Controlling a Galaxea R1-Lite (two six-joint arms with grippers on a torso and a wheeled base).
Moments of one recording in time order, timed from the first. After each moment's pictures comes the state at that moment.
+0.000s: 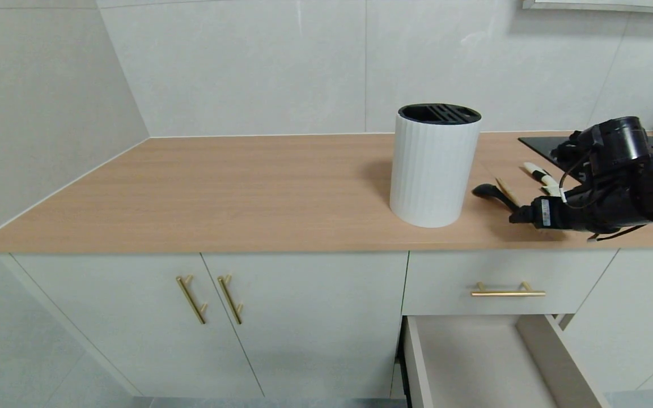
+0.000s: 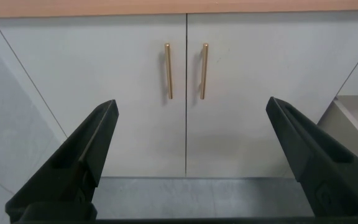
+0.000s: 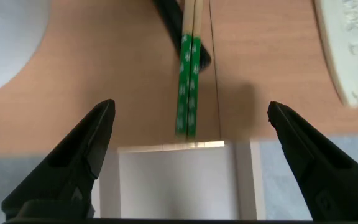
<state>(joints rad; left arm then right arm) 0.00 0.00 0.00 0.00 0.00 0.00 0.11 1.83 -1.31 0.15 -0.15 0.14</state>
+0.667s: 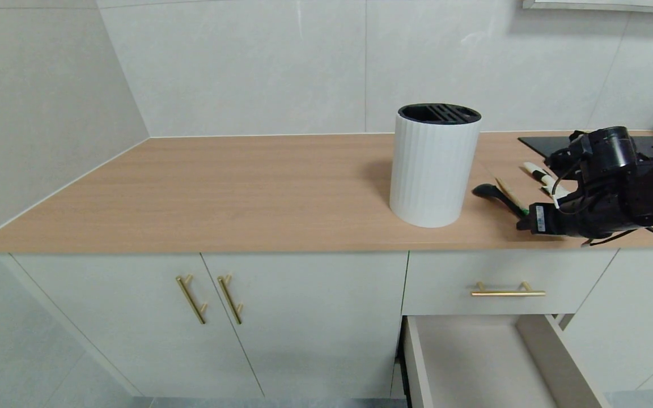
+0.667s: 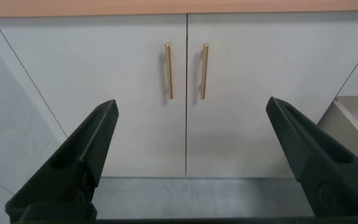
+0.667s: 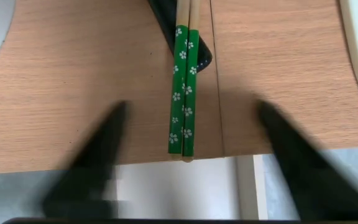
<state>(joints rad) 0.00 0.00 0.00 0.00 0.00 0.00 0.11 1.86 -1.31 0.14 -0.15 0.14</state>
